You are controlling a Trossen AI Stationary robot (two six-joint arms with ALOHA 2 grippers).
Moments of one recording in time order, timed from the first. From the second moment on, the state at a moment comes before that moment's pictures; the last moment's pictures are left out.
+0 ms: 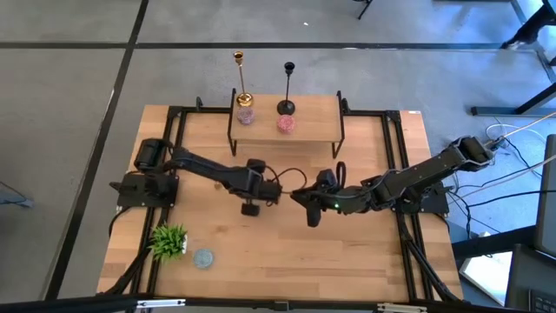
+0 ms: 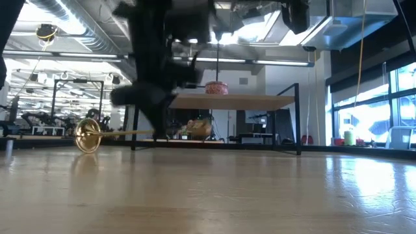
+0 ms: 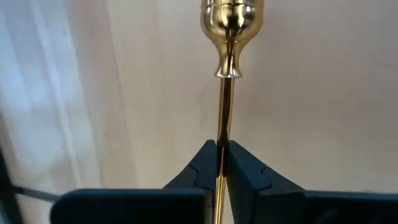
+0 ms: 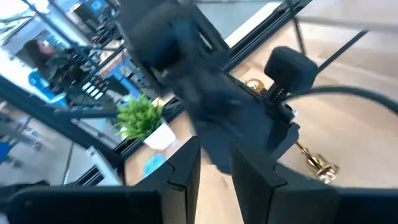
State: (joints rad) left arm -0.12 1.87 1.28 -0.84 -0.39 -0.01; right arm 0.41 1.40 0.99 0.04 0.56 0.85
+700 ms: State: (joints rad) left arm -0.29 1.46 1.38 -0.79 -0.67 -0.97; right arm 0.51 1.24 0.99 0.07 0.47 0.64
